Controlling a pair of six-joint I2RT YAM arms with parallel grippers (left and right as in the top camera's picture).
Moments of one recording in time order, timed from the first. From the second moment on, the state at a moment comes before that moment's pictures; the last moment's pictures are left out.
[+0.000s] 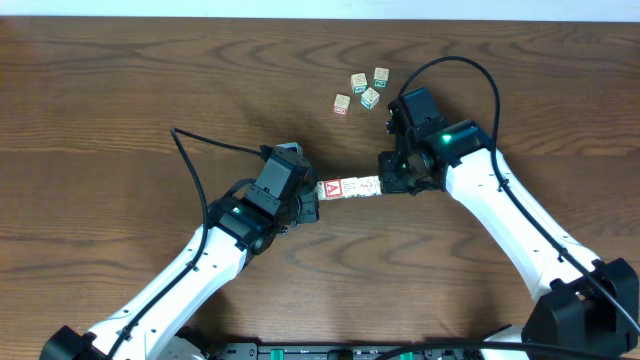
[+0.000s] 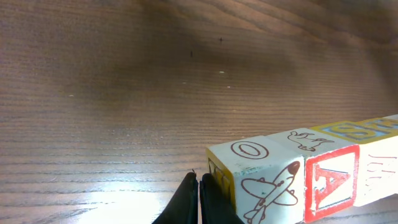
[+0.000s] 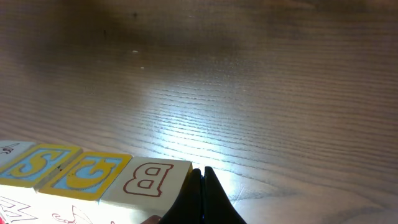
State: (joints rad) left arm -0.59 1.33 0.84 -0.47 0.05 -0.67; right arm 0.44 1.63 1.29 -0.96 -0.10 0.39
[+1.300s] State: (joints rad) left arm -0.60 1.38 0.84 -0.46 0.05 -0.67; right arm 0.45 1.67 1.30 -0.96 -0.07 0.39
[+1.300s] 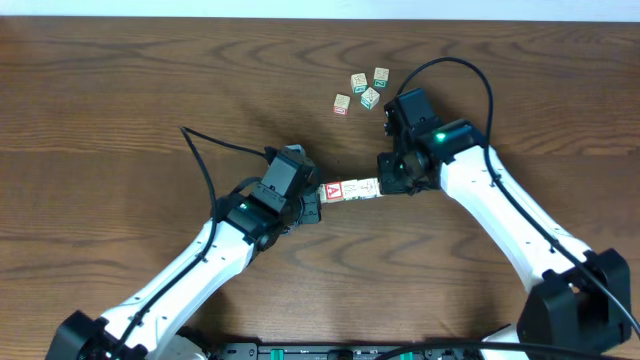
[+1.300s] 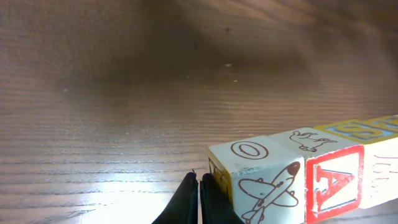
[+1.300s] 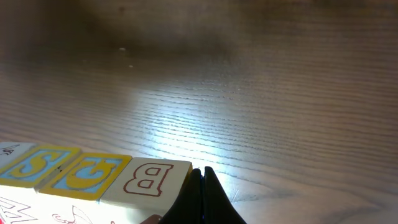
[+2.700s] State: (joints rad) left arm -0.61 1.49 0.84 -0.46 0.02 -0.67; right arm 0.48 1.82 1.30 -0.95 -0.02 0.36
